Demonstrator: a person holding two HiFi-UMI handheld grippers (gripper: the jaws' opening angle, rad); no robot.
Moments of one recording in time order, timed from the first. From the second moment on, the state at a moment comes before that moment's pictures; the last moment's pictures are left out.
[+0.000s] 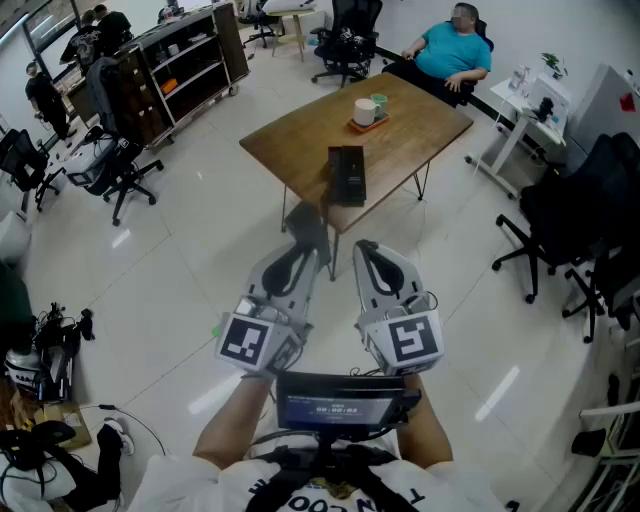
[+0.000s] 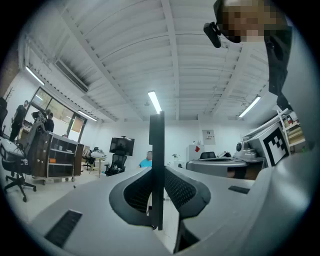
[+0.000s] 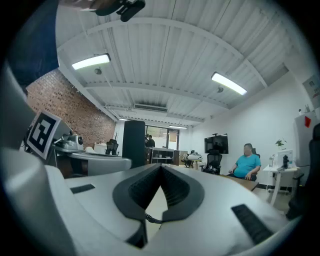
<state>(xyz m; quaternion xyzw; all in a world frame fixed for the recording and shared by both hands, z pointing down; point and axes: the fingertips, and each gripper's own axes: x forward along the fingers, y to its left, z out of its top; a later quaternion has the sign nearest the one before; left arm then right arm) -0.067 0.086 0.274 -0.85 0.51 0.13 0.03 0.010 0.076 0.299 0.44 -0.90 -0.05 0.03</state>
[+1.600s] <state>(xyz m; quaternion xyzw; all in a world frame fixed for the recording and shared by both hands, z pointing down) -0.030 -0.053 0.312 -0.86 0.50 0.11 -0.01 0.045 -0.051 0.327 0.43 -0.90 -0.04 0.05</state>
